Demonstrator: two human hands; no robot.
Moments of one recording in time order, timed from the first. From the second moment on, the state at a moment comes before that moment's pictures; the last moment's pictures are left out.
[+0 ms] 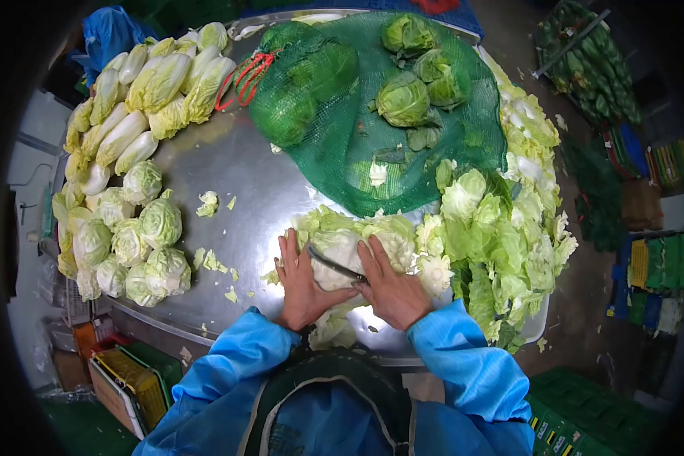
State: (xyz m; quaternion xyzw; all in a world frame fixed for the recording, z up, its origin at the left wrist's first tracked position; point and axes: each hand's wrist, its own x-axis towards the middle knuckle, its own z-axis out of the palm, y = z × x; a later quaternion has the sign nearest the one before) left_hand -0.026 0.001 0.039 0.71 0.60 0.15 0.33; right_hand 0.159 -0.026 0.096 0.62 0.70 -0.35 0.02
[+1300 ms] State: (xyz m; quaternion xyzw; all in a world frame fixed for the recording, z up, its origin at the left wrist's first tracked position) left_hand -0.025 0.018 0.041 0.85 0.44 0.15 0.26; right_hand 0.194 0.045 -0.008 0.74 0.57 -0.31 -0.14
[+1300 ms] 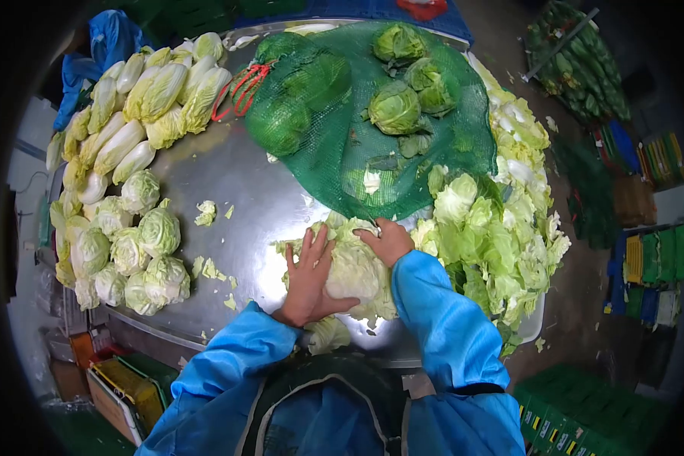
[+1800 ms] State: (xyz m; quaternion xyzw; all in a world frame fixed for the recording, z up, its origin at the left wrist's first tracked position) left_hand -0.015 -0.011 0.024 0.77 0.48 0.28 0.32; right_hand 0.184 0.037 -0.003 0.71 0.57 -0.37 -0.19
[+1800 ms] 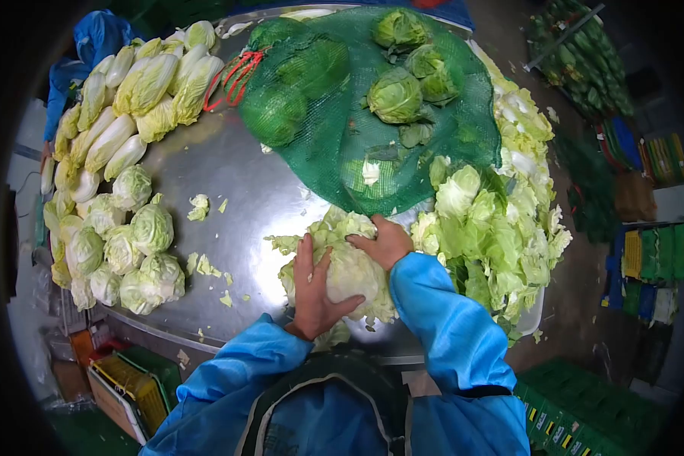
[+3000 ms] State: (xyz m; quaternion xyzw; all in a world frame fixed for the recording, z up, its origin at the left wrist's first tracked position) left_hand -0.063 -0.032 0.023 0.83 0.39 0.31 0.28; right_hand 0.131 0.009 0.022 0.75 0.55 -0.38 -0.05
